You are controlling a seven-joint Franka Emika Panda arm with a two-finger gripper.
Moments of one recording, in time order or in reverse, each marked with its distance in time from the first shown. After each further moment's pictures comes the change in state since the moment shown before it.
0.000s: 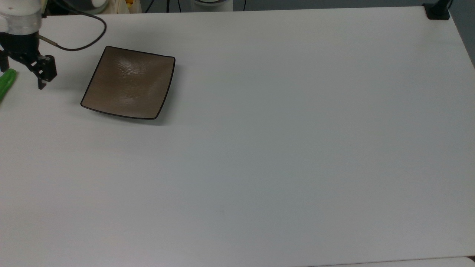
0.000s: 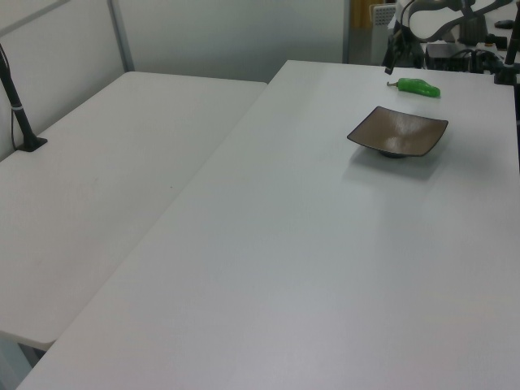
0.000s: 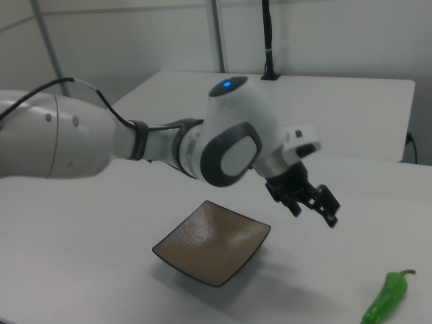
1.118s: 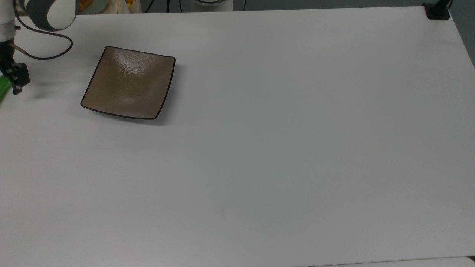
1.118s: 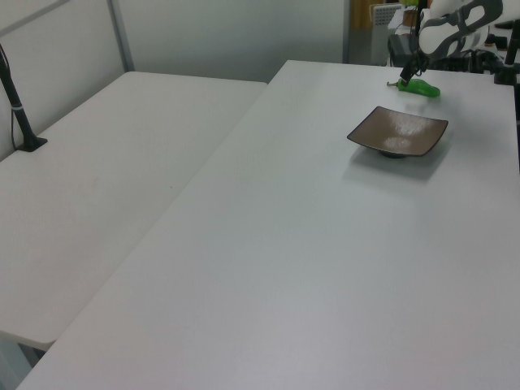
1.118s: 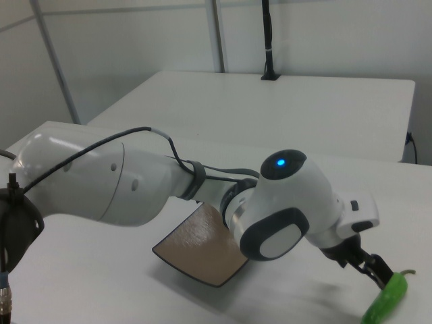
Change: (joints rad) arm -0.170 0.181 0.001 0.012 0.269 0.256 -0.227
